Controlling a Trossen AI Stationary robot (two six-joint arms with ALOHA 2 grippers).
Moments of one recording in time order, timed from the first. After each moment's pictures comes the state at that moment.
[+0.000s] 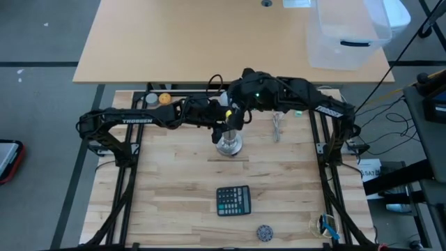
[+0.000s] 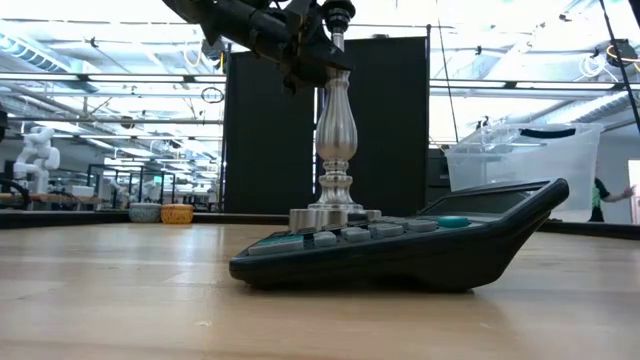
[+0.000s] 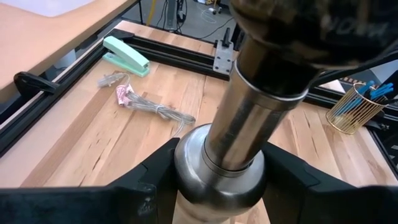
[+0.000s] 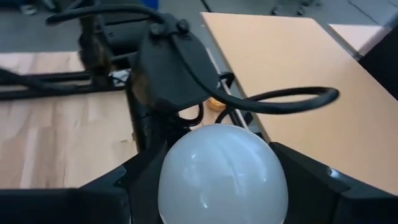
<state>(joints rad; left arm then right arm) 0.29 1.55 1.12 0.00 0.24 -0.13 -0.05 1.84 2.35 -1.10 0.31 -0.01</state>
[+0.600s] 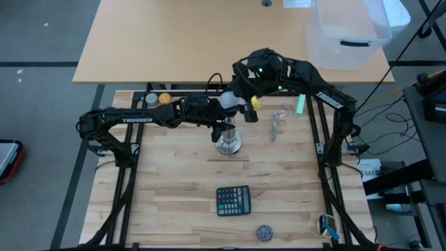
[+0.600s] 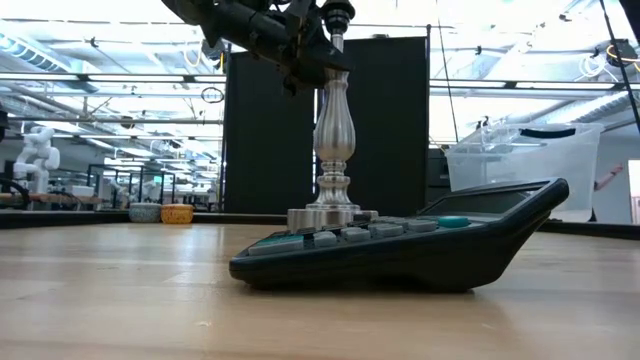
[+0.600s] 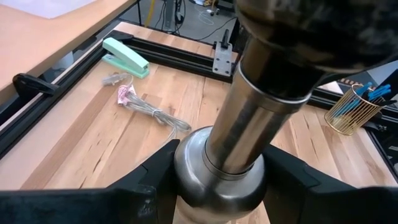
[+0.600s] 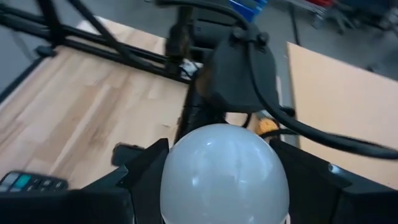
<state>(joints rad) 0.29 1.55 1.12 0.01 0.27 -0.13 -0.23 1.84 2.35 -1.14 -0.21 -0.46</state>
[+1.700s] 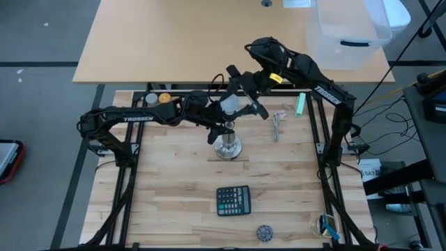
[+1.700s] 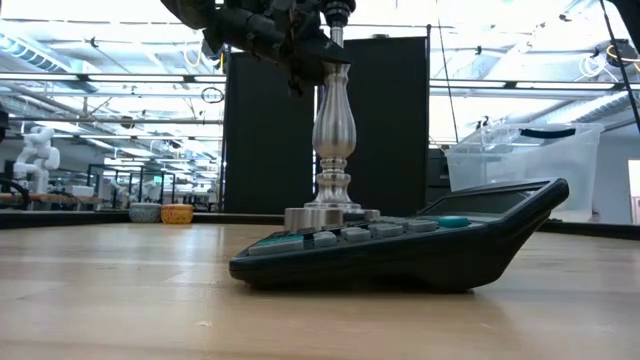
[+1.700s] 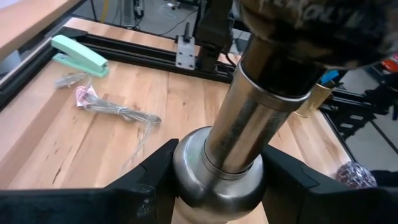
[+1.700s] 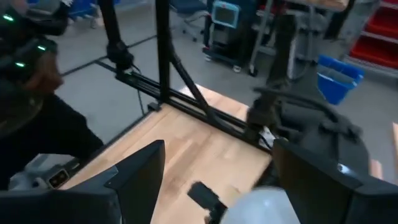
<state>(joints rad) 0.31 1.55 1.12 0.01 0.45 -0.09 -0.35 1.84 2.34 -1.01 -0.80 -0.49</state>
